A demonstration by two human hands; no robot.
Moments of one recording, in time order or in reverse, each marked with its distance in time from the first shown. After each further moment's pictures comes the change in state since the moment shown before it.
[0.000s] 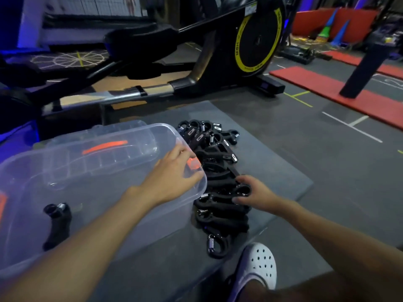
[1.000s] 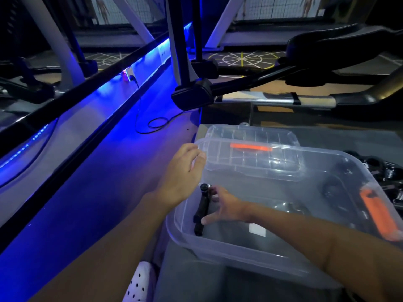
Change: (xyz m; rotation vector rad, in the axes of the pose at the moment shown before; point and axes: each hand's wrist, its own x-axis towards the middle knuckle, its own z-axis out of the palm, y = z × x) left_hand -0.162 -0.181 -0.121 -0.105 0.658 -0.556; right_hand 0.075 -0.308 0.272 0.081 -0.807 -0.478
